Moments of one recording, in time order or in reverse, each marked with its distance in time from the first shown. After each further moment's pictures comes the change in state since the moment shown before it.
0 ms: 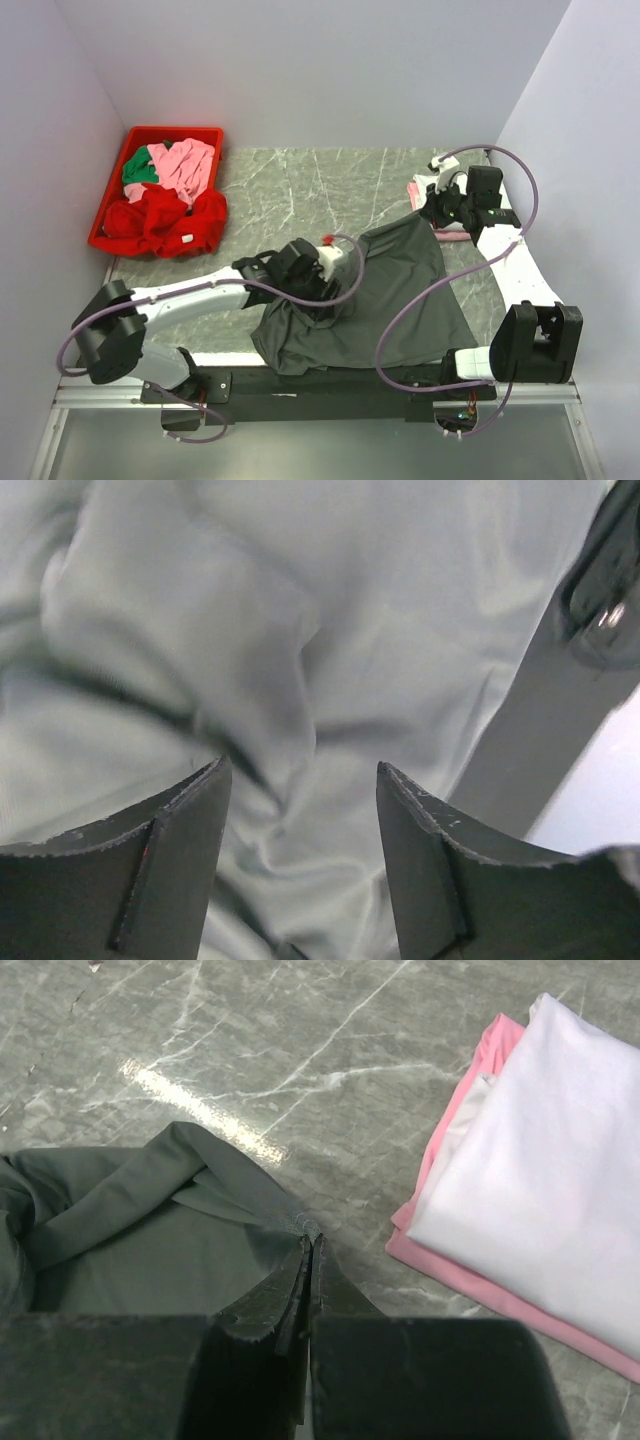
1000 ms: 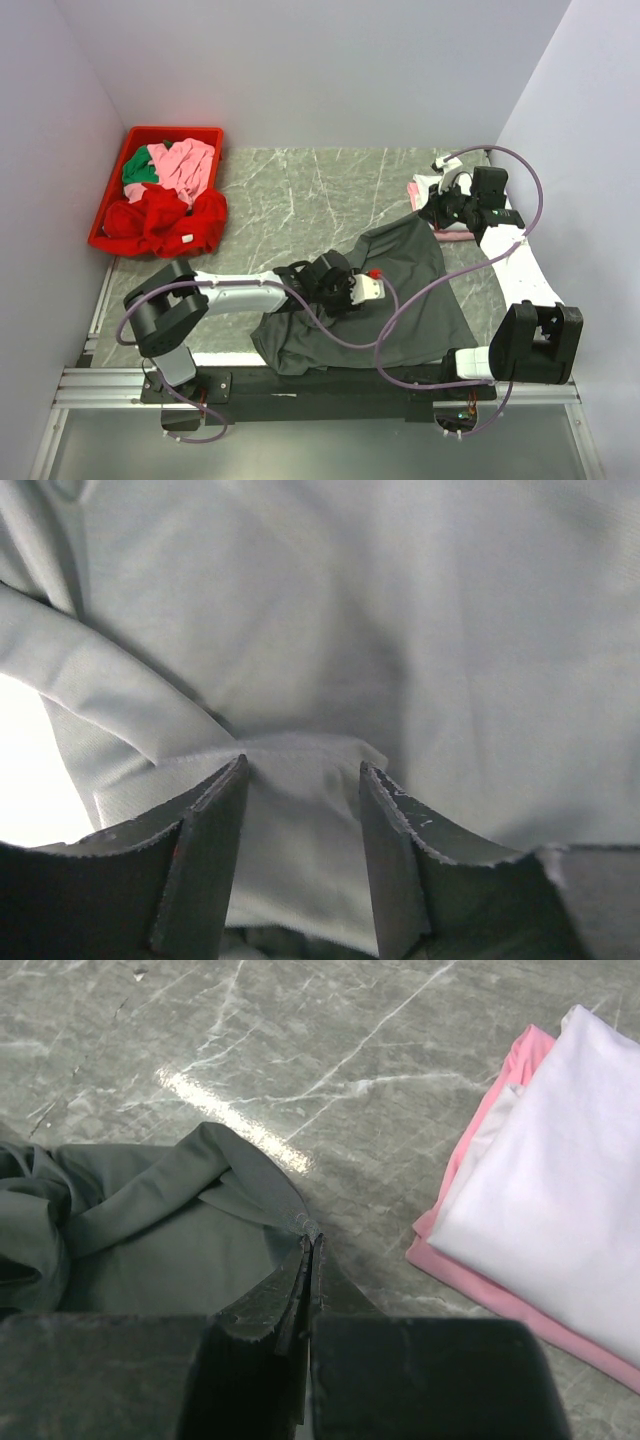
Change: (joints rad) left arm -0.101 0.277 0.036 0.332 -0.047 0.696; right arm -0.035 0.000 0.000 -0.010 -0.102 -0.003
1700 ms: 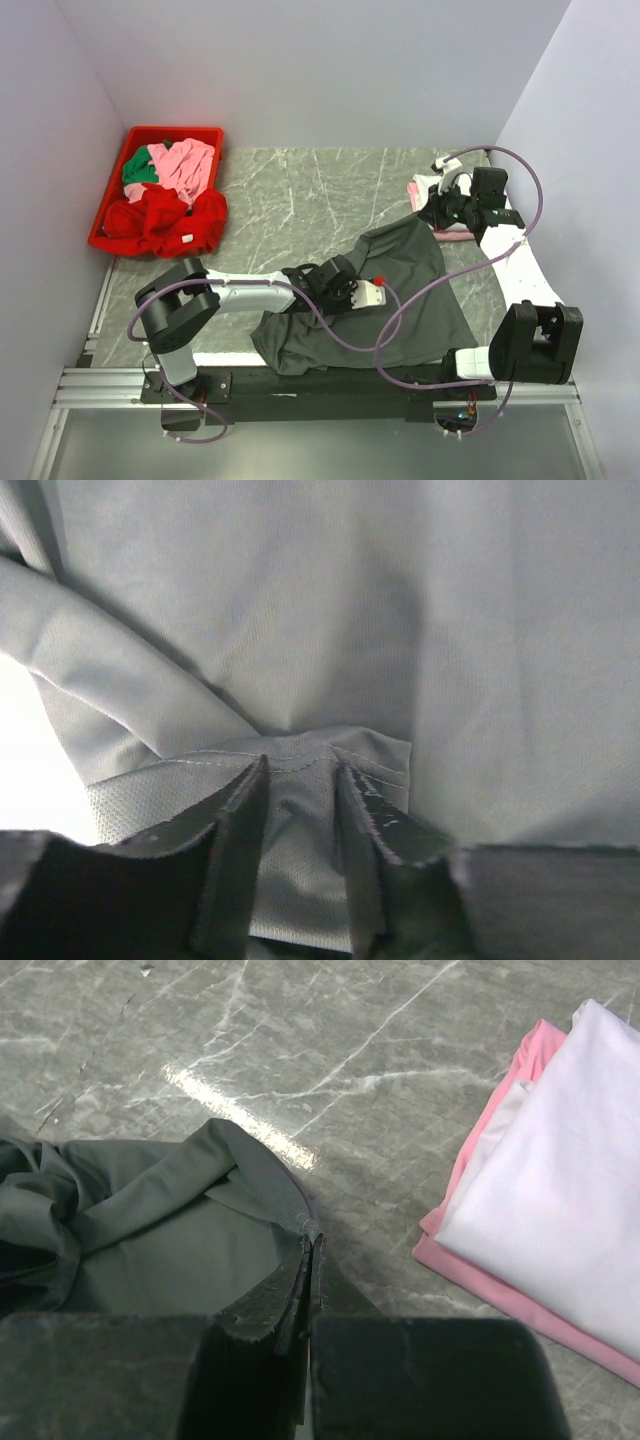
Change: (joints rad) left arm -0.025 0.072 0.054 -0.085 -0.114 0.062; right arm 0.000 0.000 0.000 -0.012 -0.010 0.000
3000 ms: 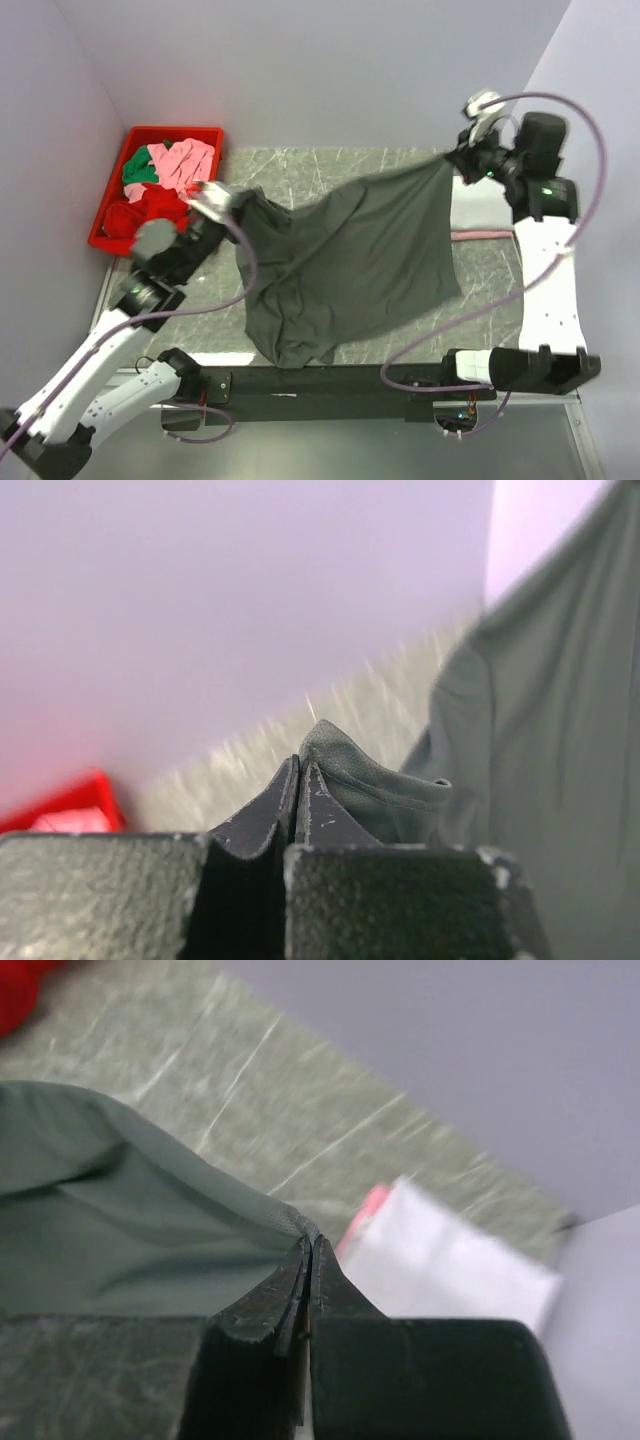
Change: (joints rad) left arm 0.502 -0.955 -0.127 0.113 -0.026 -0.289; right arm 0.000 -0.046 0.538 -0.312 0.029 -0.082
